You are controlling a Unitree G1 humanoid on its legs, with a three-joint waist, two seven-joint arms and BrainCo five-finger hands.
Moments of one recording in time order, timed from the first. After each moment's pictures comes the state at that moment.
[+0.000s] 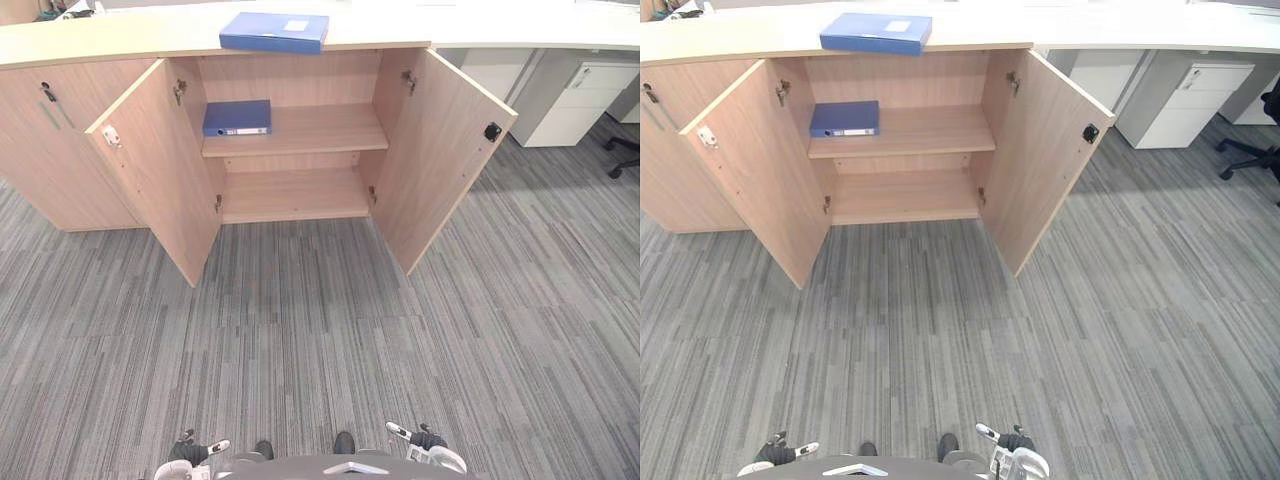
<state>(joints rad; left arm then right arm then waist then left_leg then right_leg) 0.14 0.10 0.15 1.05 -0.03 -0.02 0.08 0.03 -0.07 -0.29 1.08 0.15 0.00 -0.11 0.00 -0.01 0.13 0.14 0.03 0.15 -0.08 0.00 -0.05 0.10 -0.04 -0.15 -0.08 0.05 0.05</state>
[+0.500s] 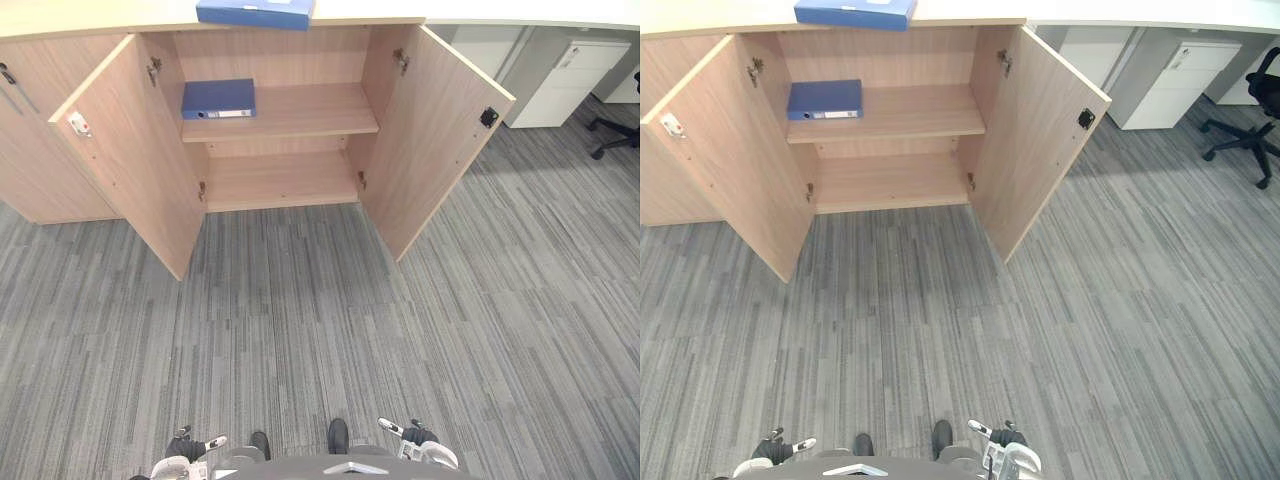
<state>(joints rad) 0.13 0.12 0.16 1.04 -0.04 -0.02 0.09 0.00 -0.05 -0.28 1.08 0.15 0.00 -0.11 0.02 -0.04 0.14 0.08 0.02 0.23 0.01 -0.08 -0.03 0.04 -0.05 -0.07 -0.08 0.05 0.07</state>
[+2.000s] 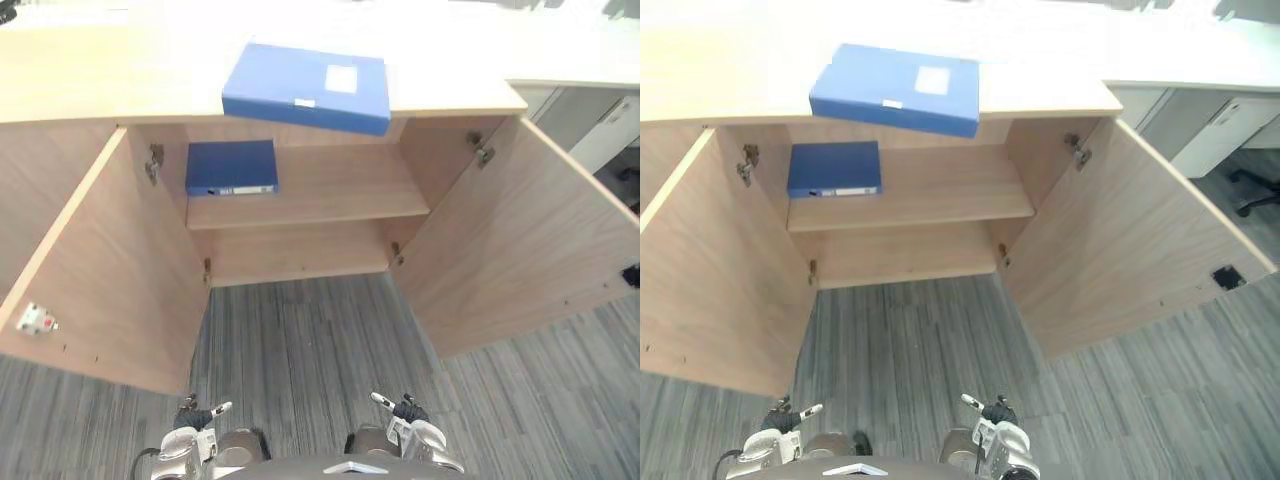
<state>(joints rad) 0.05 0.06 0.21 1.01 -0.06 -0.04 0.10 -0.02 0.01 -0.28 0.99 0.16 -0.02 -0.11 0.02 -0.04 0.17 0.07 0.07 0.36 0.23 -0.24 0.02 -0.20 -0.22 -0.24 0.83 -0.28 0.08</state>
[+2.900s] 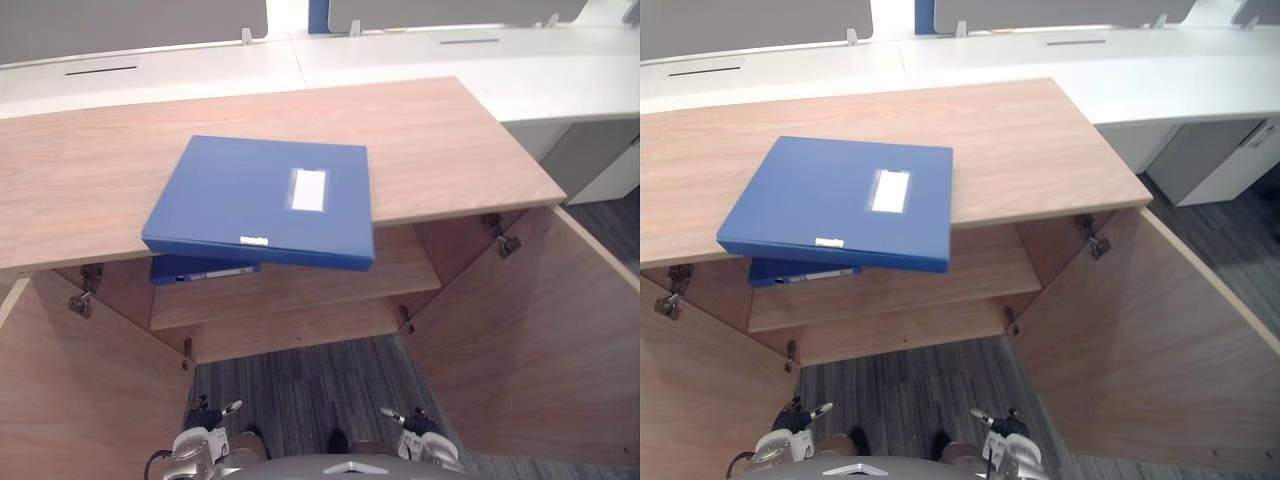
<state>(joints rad) 0.05 0.01 0.26 1.01 -0.06 -0.04 0.09 0.05 -0.01 -0.29 1.00 0.15 -0.01 -0.11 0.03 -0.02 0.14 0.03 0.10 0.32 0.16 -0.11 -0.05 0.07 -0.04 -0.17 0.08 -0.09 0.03</state>
